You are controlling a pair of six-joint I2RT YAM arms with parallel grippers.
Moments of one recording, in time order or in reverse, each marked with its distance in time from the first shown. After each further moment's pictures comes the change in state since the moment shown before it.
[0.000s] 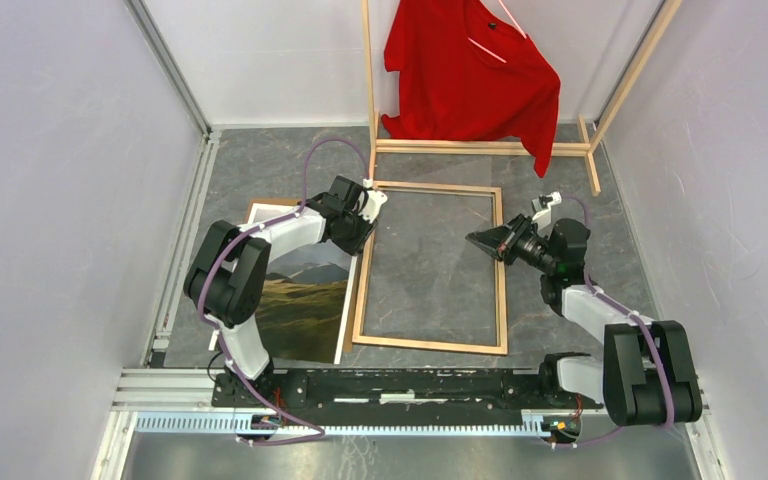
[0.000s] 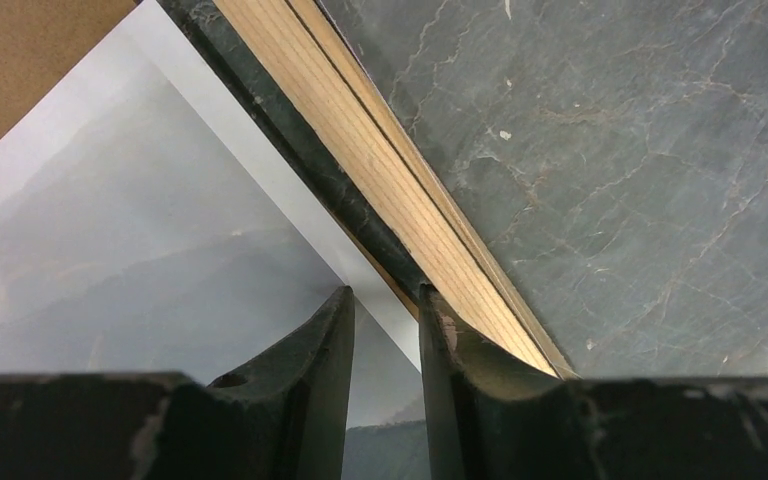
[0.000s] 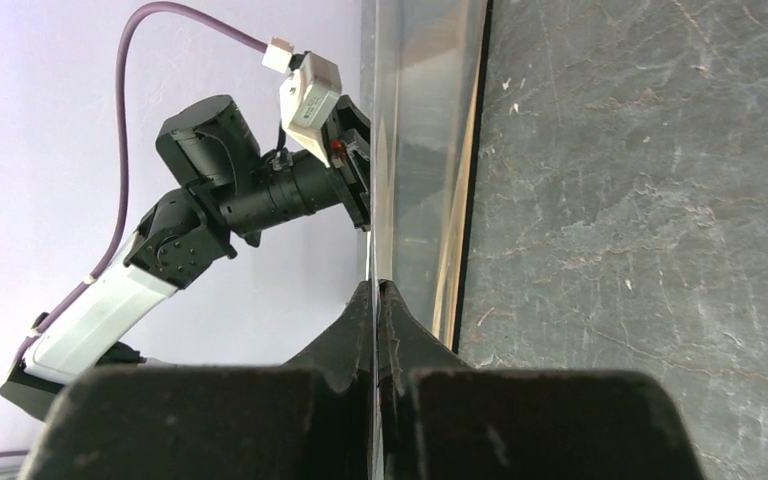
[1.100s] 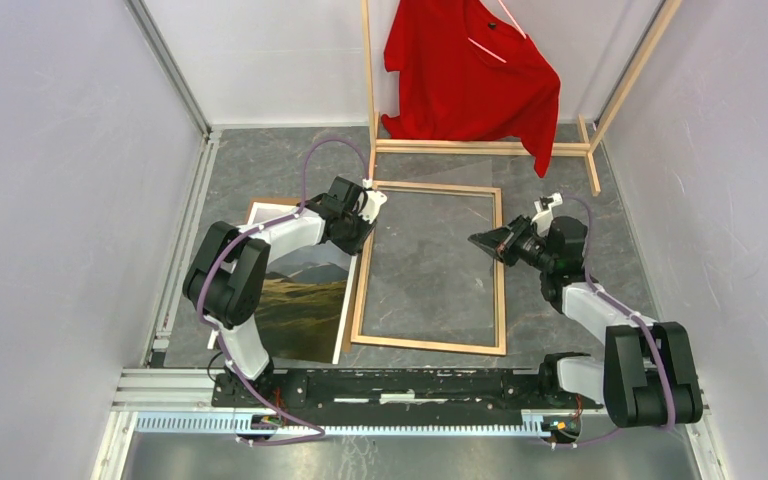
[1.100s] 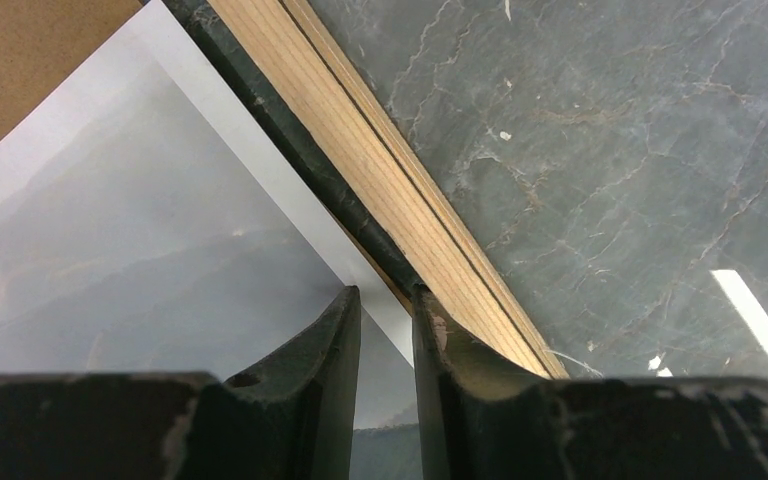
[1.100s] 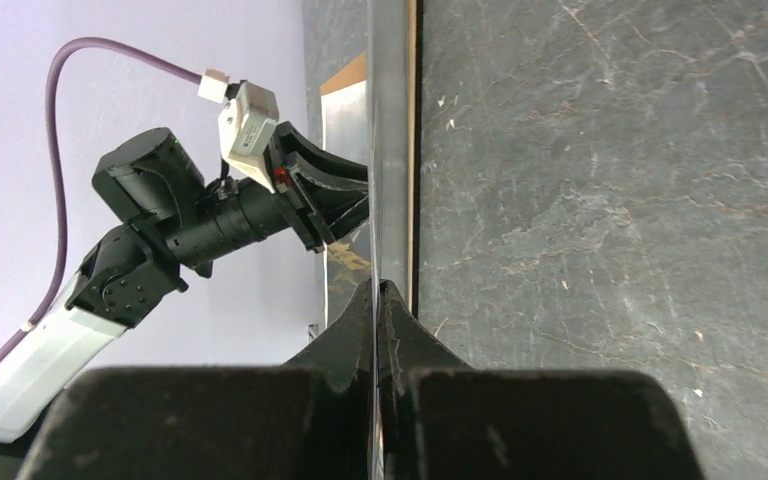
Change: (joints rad) left arm 0.000 -0.007 -0.014 0.019 0.001 0.001; right arm 0.013 -0.005 0.039 -0.130 0.080 -0.088
